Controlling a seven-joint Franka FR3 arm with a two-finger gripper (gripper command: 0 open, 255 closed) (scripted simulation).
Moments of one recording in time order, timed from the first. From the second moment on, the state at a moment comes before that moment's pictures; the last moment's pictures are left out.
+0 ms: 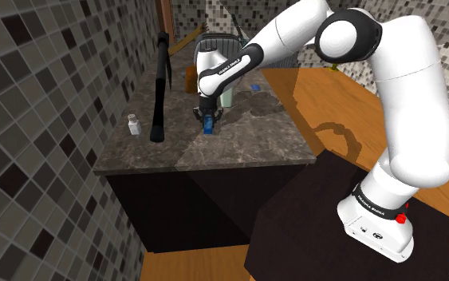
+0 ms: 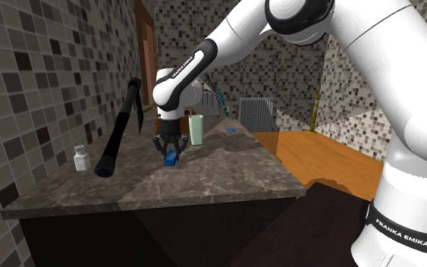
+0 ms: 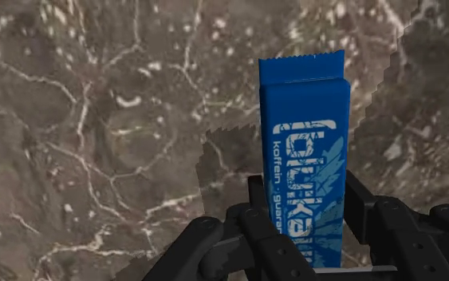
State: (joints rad) arm 0.09 0.66 0.12 -1.63 -0.08 2.30 0.93
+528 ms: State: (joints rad) arm 0.09 0.60 0.12 -1.61 -0.07 2.22 0.93
